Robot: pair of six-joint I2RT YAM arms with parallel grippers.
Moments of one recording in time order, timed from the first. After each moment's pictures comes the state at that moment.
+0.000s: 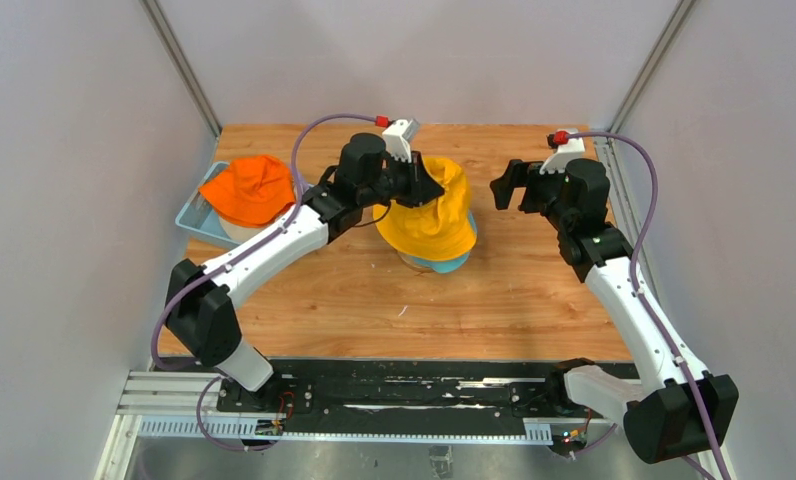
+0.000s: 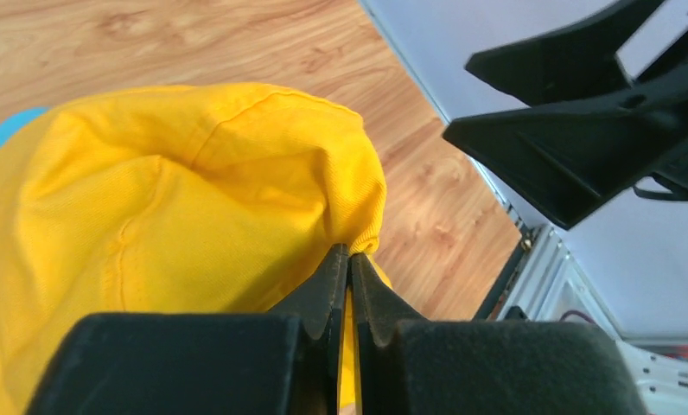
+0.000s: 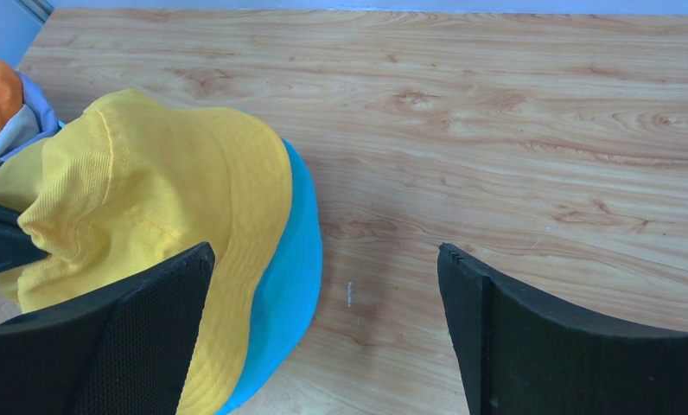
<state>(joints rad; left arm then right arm) -0.68 1.56 1.34 -0.04 0.31 -0.49 0.22 1.08 0.99 -0.18 -0.11 0.17</state>
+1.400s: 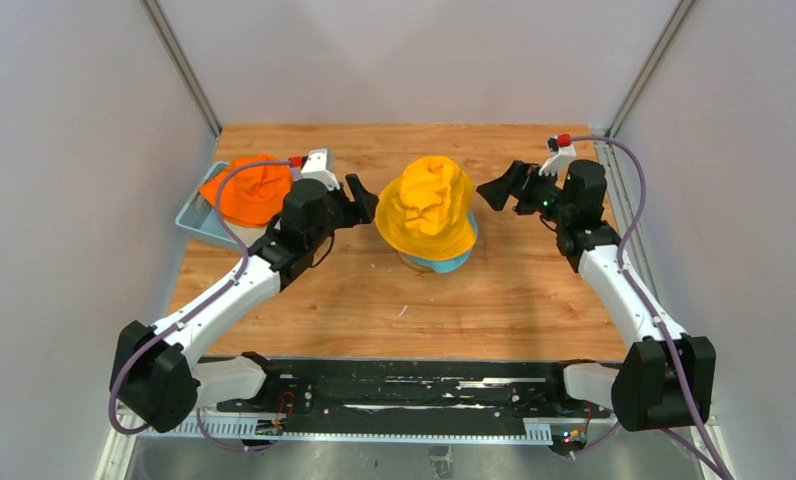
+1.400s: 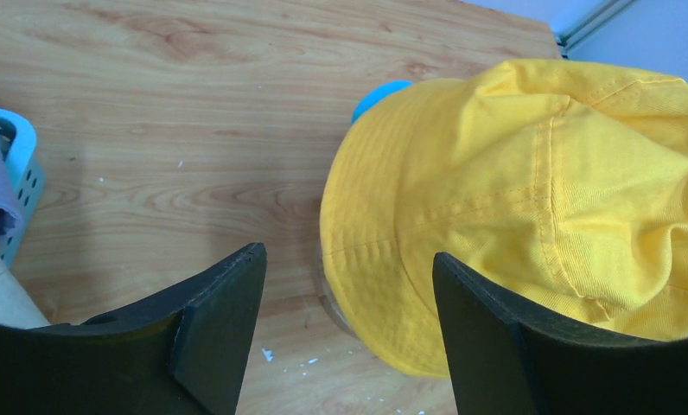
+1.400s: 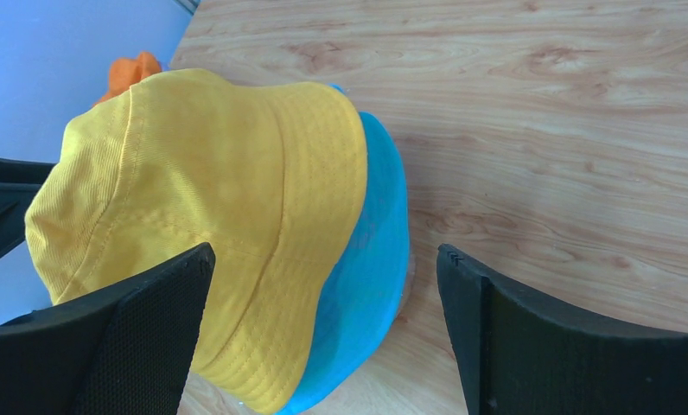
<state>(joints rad) -0.53 1.19 0.88 0.03 -0.17 -0.49 0.11 1.20 0.89 0.04 -0.48 0.37</state>
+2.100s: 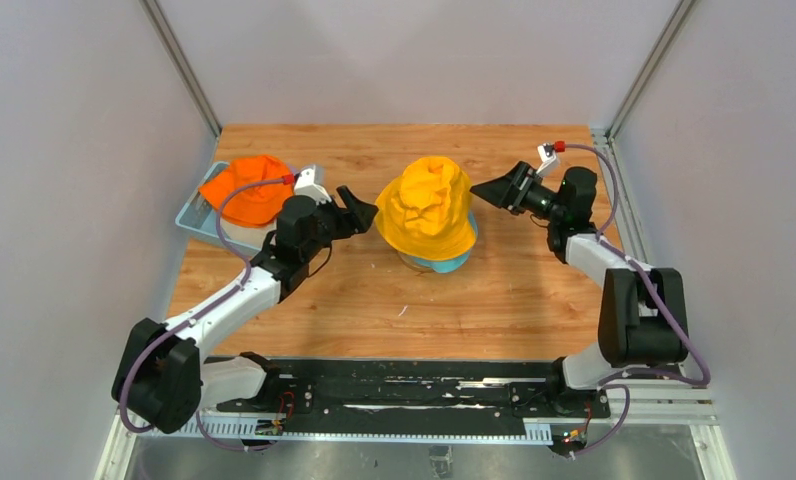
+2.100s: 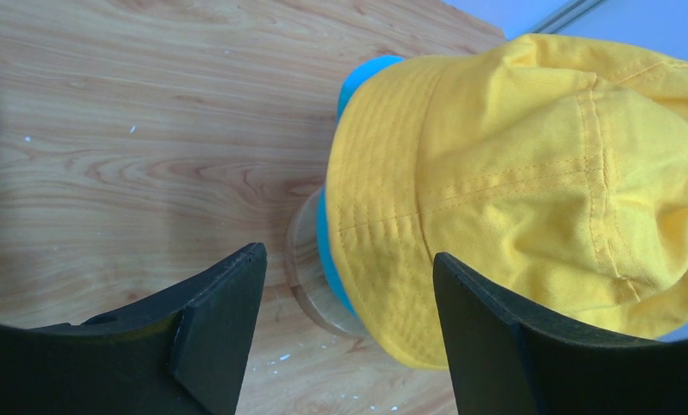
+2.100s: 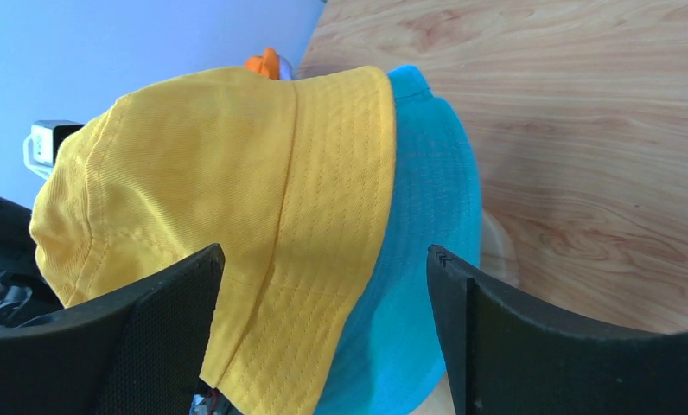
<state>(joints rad) -0.46 1.18 0.68 0.27 -0.02 -0.62 0.02 1.48 0.79 0.54 -0.84 0.73</state>
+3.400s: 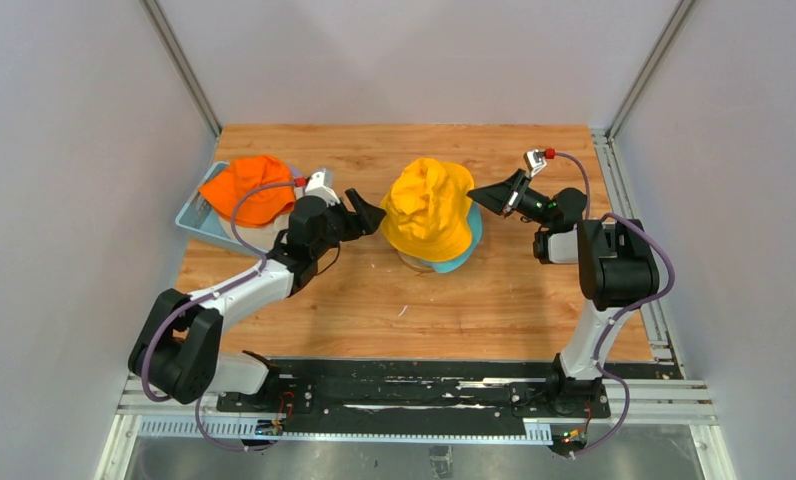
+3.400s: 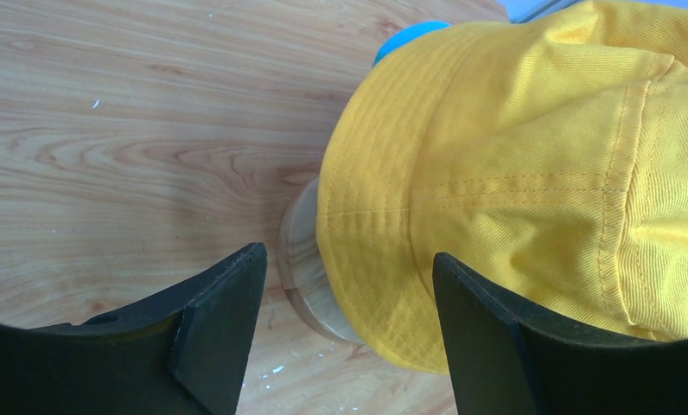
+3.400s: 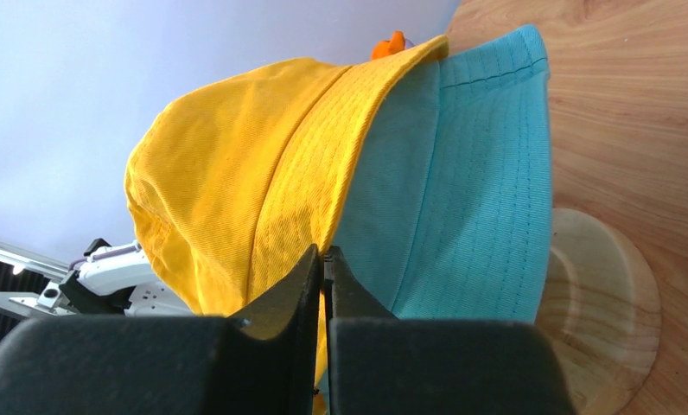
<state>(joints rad) -0.45 1.33 0.65 0.42 0.04 -0.67 0.02 1.88 0.77 1.44 -1.04 1.36</state>
